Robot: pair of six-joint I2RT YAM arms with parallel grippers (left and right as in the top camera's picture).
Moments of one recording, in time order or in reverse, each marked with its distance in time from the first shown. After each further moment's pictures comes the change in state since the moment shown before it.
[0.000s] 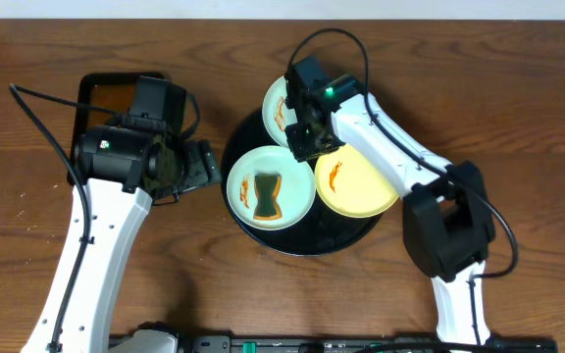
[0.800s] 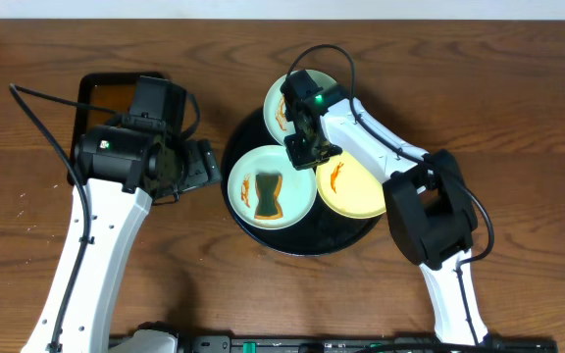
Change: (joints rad) left arm 0.000 0.000 0.000 0.005 0.001 -0.001; right arm 0.004 0.091 0.000 0.019 0.014 0.002
